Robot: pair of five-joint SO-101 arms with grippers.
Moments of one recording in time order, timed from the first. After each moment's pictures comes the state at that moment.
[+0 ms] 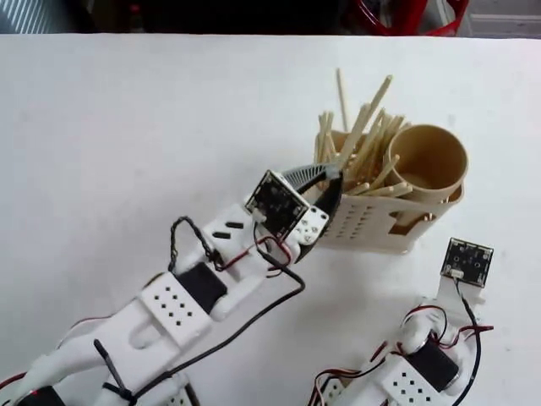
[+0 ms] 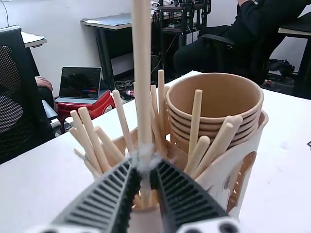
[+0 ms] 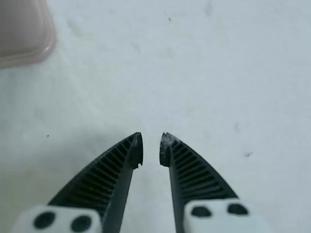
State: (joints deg) left arm 39.9 -40.4 60.3 -0.9 -2.8; right arm 43.8 -102.5 96.4 66.2 28.8
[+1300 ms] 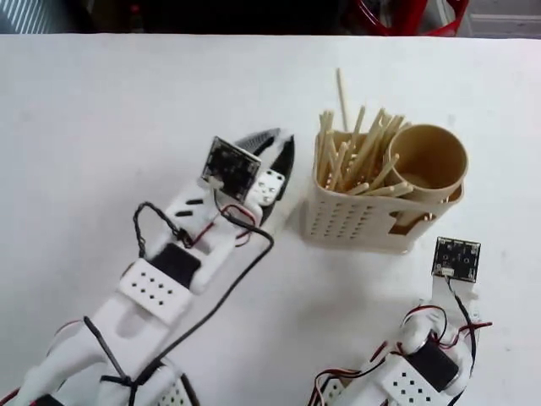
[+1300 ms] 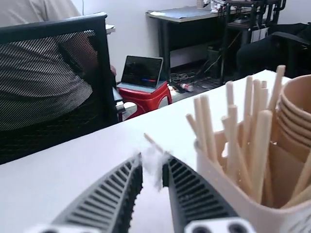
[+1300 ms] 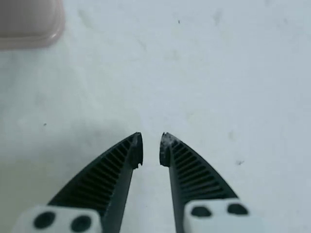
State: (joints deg) left arm 25.4 -40.4 60.3 -0.2 -2.7; right arm 43.8 -102.5 96.4 66.2 35.6
